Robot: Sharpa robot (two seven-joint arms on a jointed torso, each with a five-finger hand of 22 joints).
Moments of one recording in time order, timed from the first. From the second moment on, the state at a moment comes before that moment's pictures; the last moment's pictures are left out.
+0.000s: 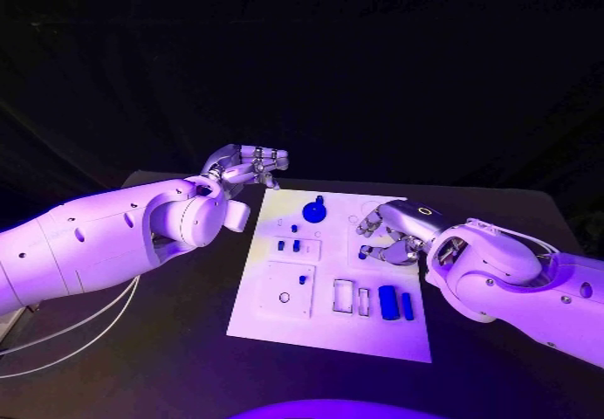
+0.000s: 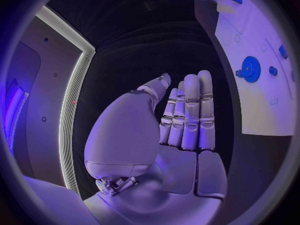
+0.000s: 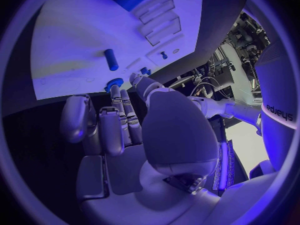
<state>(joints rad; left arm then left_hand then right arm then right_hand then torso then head) 1.18 -0.89 0.04 1.50 -0.11 -0.37 0.27 1.39 -0.16 0.40 0.06 0.08 1.02 0.19 0.07 0.08 1.15 0.11 0.18 0.16 1.18 0.03 0.89 0.51 0.17 1.03 0.12 0.81 0.55 1.22 -0.84 -0.12 1.73 -1.59 -0.34 -0.28 1.35 -0.18 0.38 0.07 0.20 1.02 0.16 0.07 0.16 1.05 0.11 0.11 0.11 1.46 0.02 1.39 1.27 0.08 1.39 0.13 1.17 1.31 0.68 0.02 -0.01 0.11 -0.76</state>
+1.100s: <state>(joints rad) 1.18 -0.89 0.04 1.50 -0.11 -0.36 0.27 1.39 -0.15 0.40 0.06 0.08 1.02 0.19 0.07 0.08 1.15 0.11 0.18 0.16 1.18 0.03 0.89 0.51 0.17 1.03 0.12 0.81 0.55 1.18 -0.76 -0.12 1.60 -1.58 -0.25 -0.26 1.38 -0.14 0.39 0.07 0.20 1.05 0.14 0.08 0.15 1.11 0.08 0.18 0.12 1.47 0.01 1.39 1.27 0.08 1.40 0.11 1.18 1.31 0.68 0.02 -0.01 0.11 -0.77</state>
